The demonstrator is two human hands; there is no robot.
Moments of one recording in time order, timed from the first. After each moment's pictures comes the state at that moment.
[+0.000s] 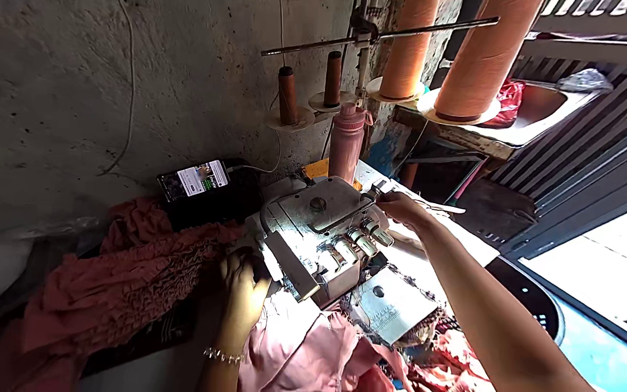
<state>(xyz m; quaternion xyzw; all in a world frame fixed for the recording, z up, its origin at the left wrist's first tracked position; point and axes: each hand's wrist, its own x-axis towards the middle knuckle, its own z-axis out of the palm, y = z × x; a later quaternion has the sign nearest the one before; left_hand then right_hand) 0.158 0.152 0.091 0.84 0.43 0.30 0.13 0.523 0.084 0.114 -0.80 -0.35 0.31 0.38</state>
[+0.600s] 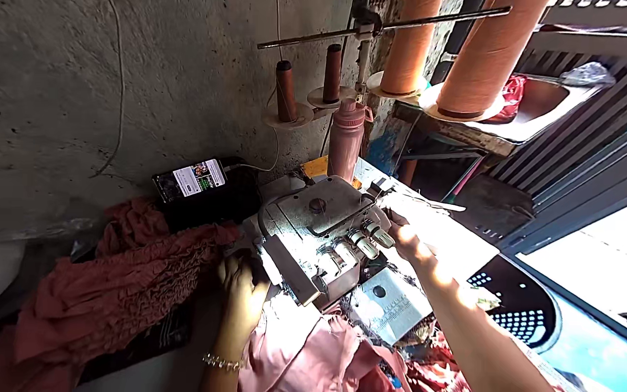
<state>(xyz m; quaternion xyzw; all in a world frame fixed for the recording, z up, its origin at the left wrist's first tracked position) 0.154 0.149 0.089 0.84 0.43 0.29 0.13 0.498 0.055 0.027 -0.59 -0.31 0.31 0.68</state>
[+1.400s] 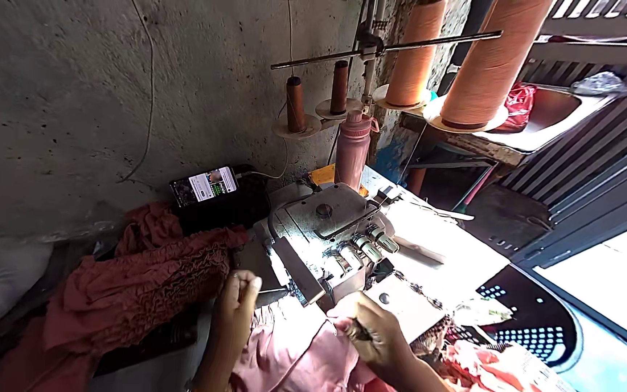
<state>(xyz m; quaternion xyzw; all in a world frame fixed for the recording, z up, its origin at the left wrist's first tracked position) 0.125 0.134 0.107 0.76 0.38 0.40 0.34 0.333 -0.011 0.054 -0.51 -0.63 0.00 0.59</state>
